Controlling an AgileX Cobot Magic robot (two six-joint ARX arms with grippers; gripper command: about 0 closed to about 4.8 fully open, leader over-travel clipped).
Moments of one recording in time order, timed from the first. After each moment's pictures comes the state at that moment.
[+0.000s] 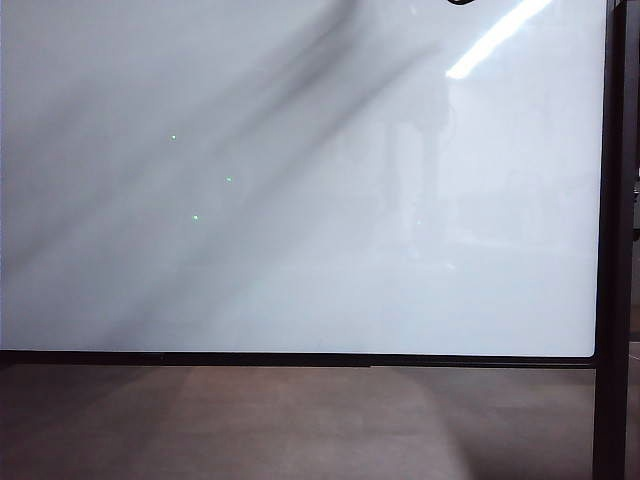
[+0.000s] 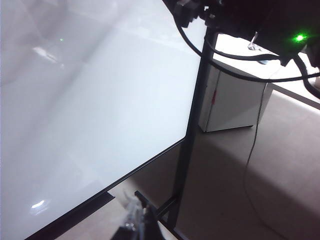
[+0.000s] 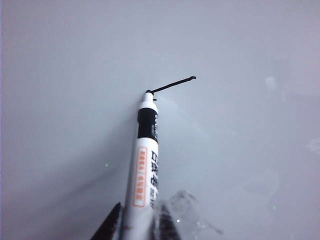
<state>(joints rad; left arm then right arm) -0.54 0.90 0.87 -0.11 0.25 0.01 0.41 1.61 1.30 0.64 0.00 -0.11</state>
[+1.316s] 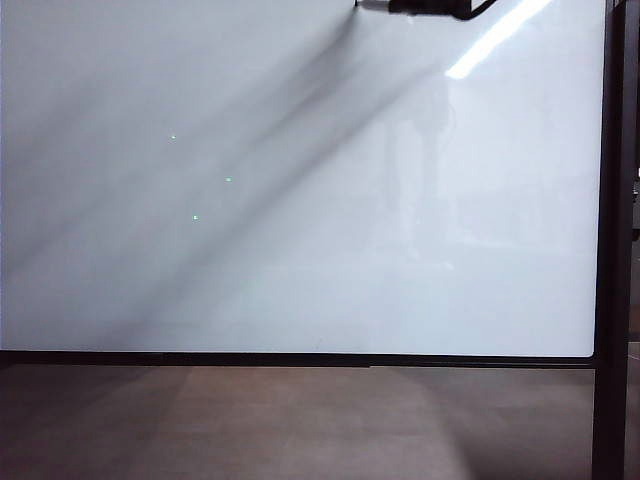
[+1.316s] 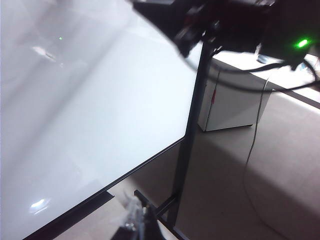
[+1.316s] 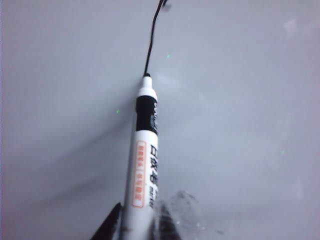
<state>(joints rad) -0.54 0.90 0.87 -0.11 0.25 0.01 0.42 1.57 1.30 0.40 -0.01 -0.08</state>
